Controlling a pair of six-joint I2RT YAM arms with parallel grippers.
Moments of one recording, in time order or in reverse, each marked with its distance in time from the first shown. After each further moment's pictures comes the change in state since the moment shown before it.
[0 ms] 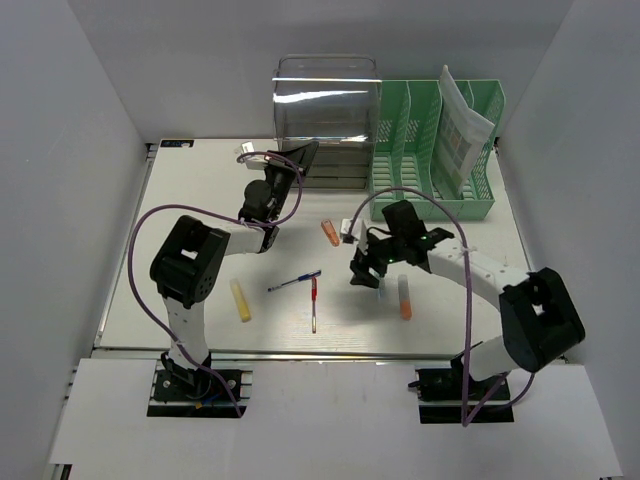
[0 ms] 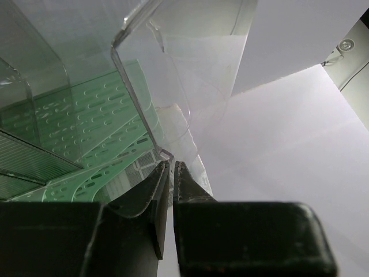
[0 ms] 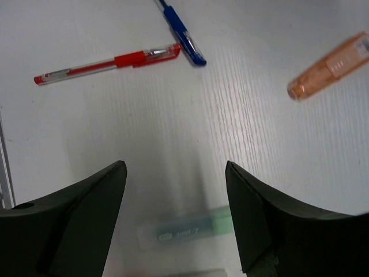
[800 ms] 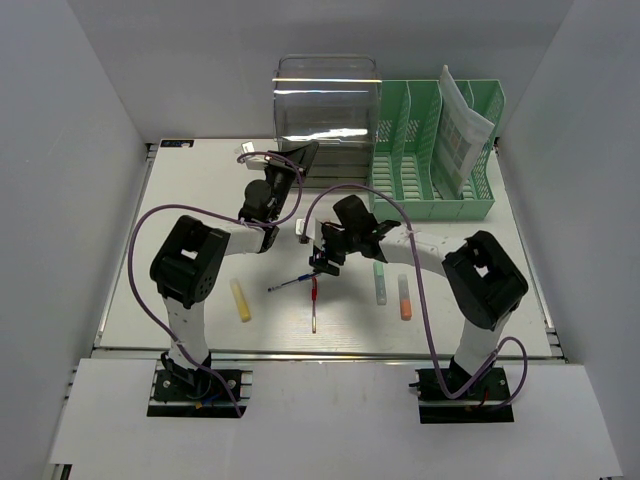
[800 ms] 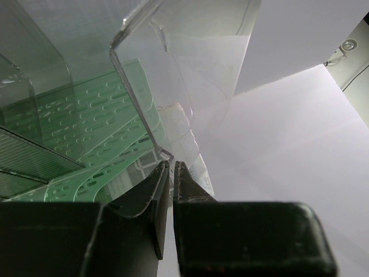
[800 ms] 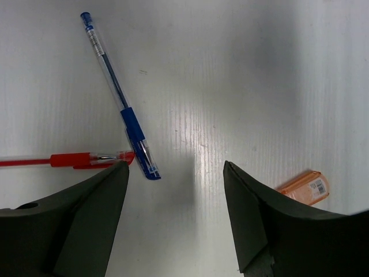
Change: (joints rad) left arm 0.000 0.000 0.000 -0.009 0.000 0.000; right arm 0.211 0.364 0.255 0.219 0.121 -0.060
